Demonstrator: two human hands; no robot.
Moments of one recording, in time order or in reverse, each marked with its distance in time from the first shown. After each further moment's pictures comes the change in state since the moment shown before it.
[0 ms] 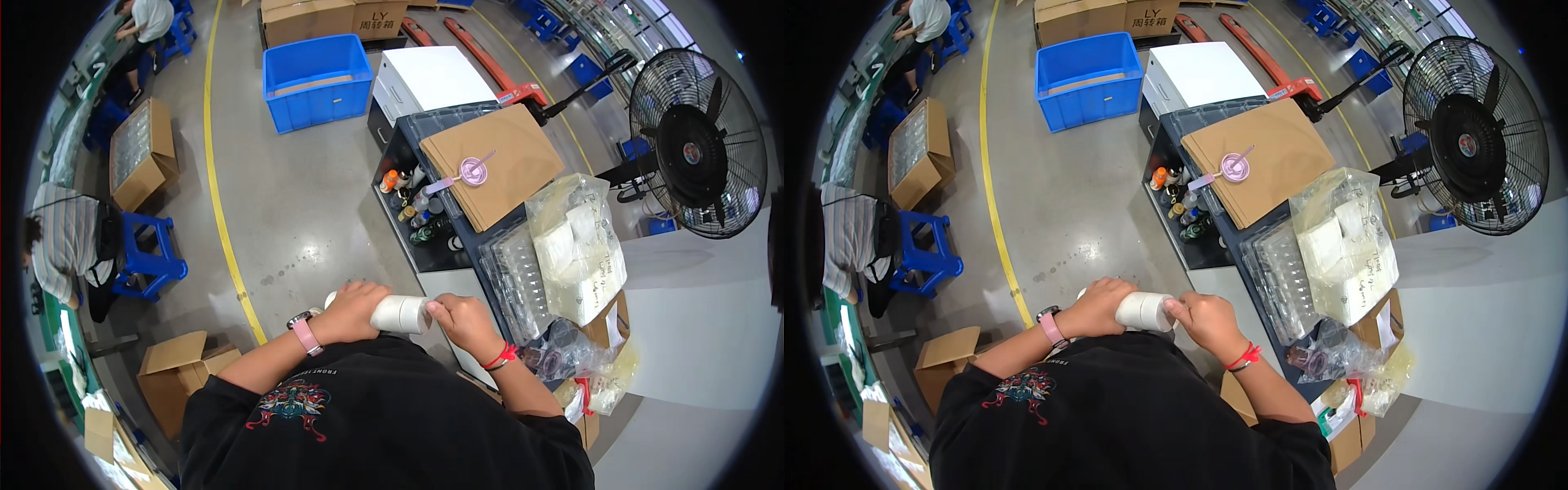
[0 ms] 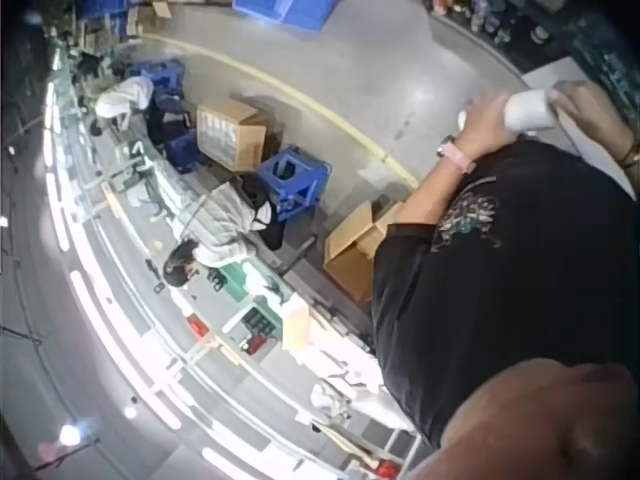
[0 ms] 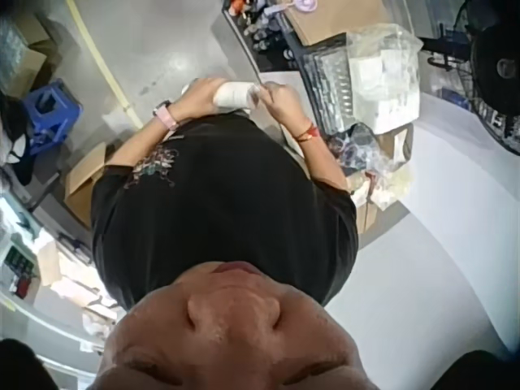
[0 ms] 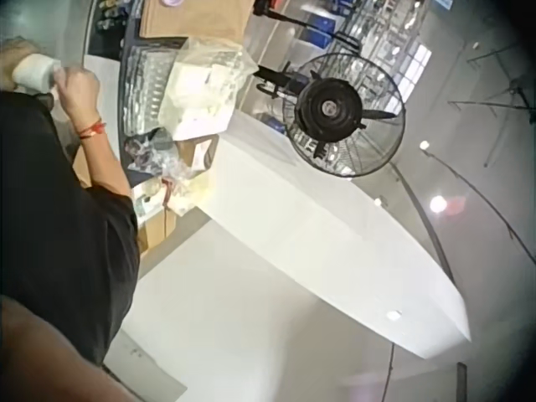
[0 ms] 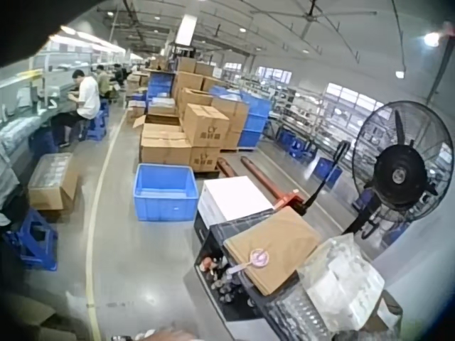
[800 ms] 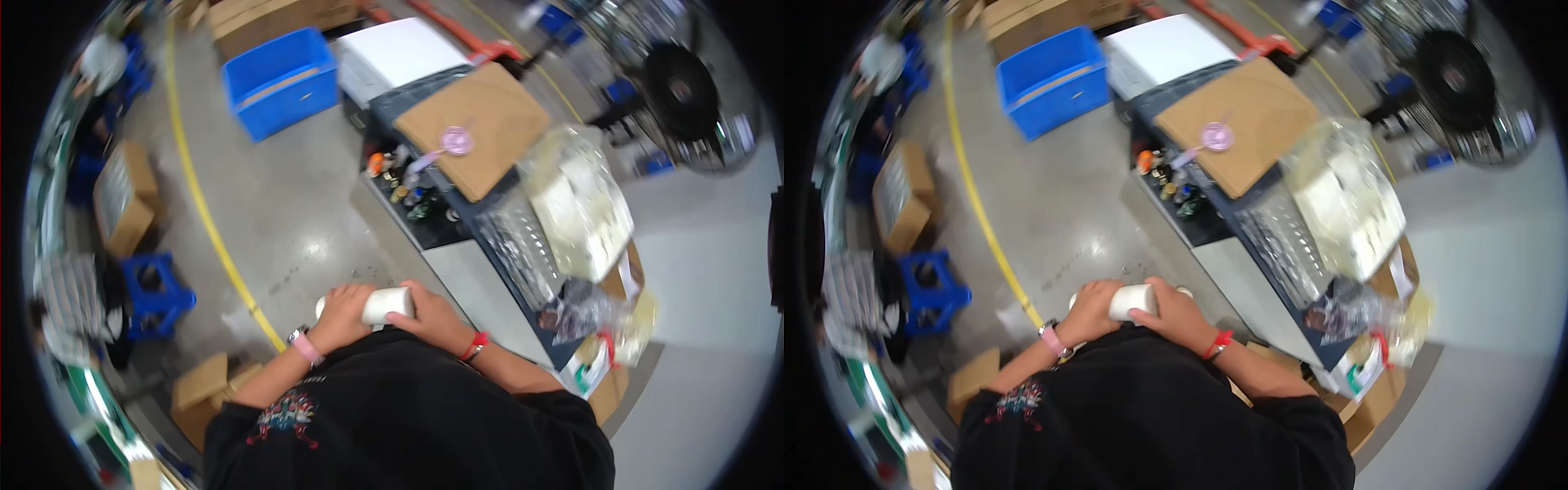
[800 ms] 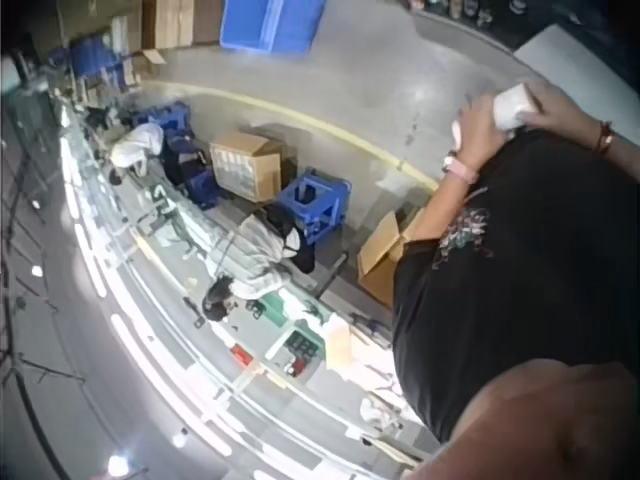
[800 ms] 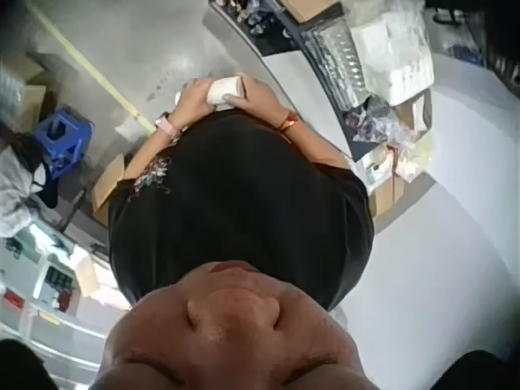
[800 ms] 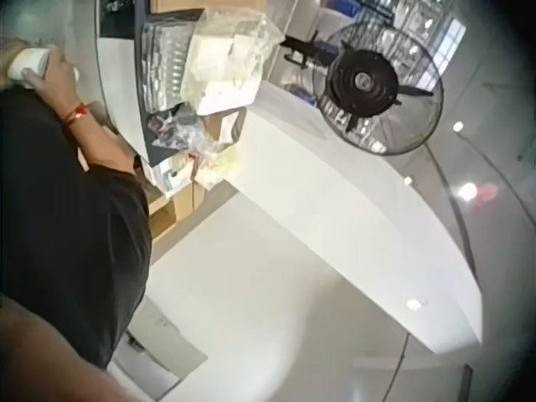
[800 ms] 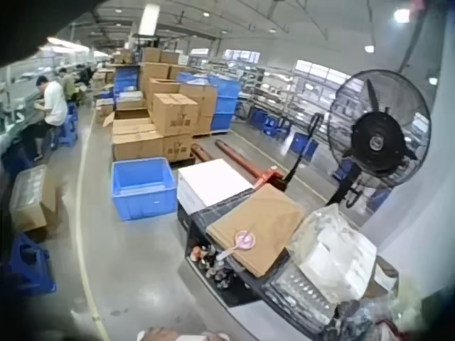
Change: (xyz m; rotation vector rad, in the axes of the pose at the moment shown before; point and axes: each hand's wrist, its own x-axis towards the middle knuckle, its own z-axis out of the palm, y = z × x) left_hand -0.007 -0.025 0.009 0.034 0.037 0.004; right_hand 0.023 -0.024 0.060 0.458 0.365 -0.110
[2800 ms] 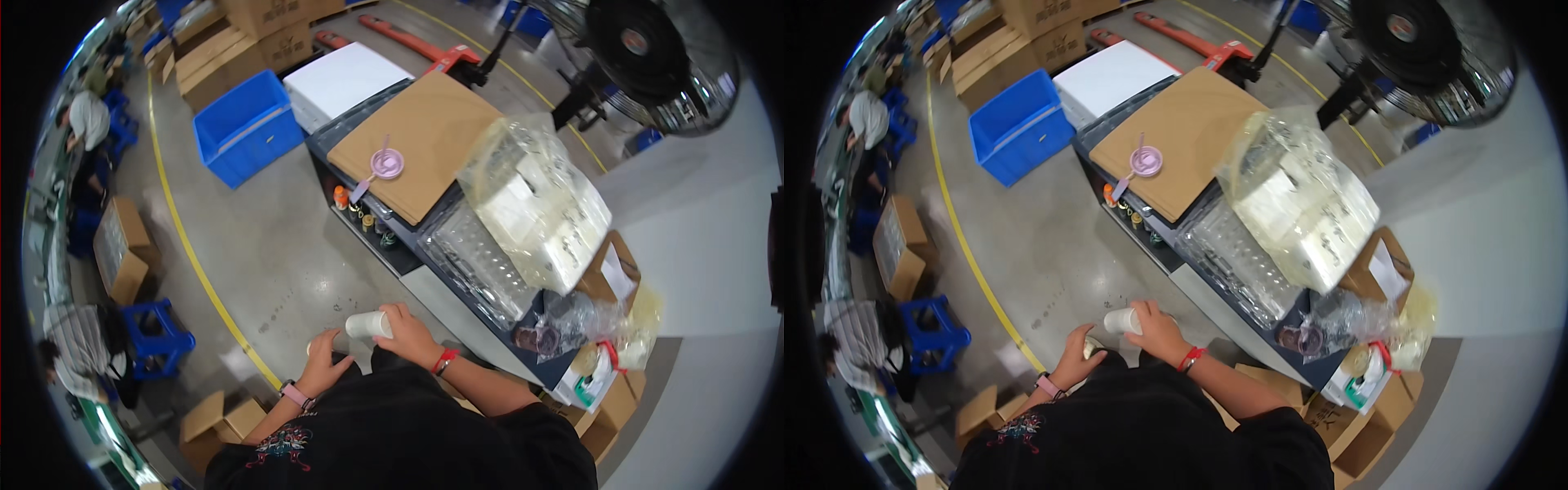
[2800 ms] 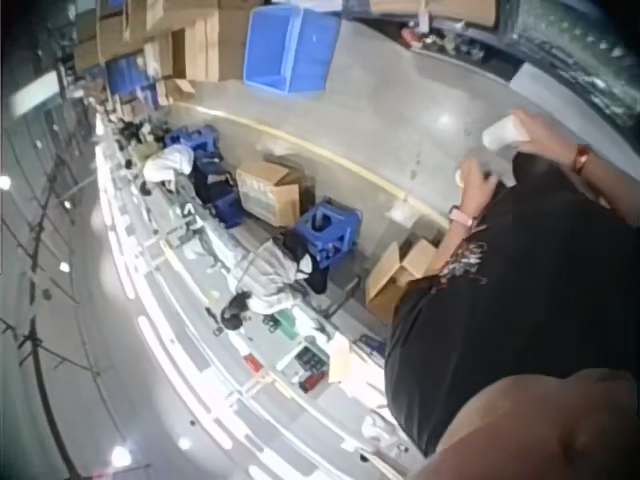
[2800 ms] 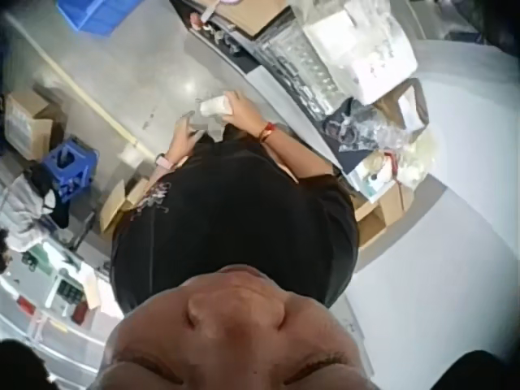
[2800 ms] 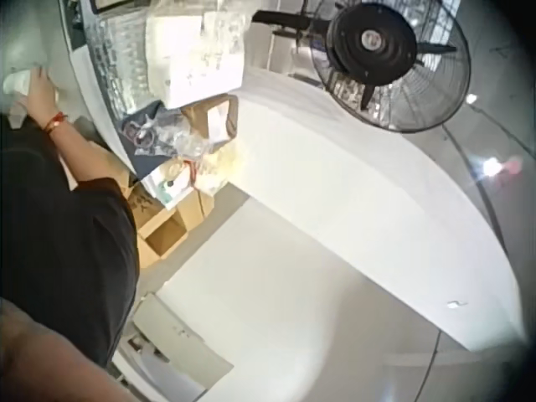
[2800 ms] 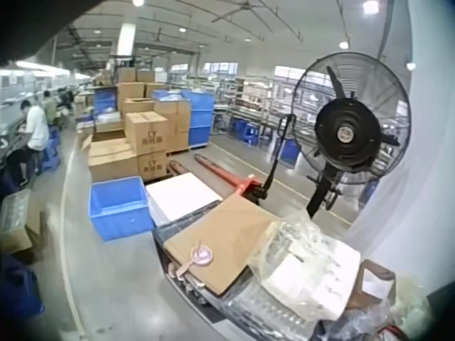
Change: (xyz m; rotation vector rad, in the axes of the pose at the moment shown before) left_hand 0.011 0.019 0.116 -0.156 0.172 -0.086; right_hand -0.016 0.143 -0.026 -0.022 0.103 -0.090
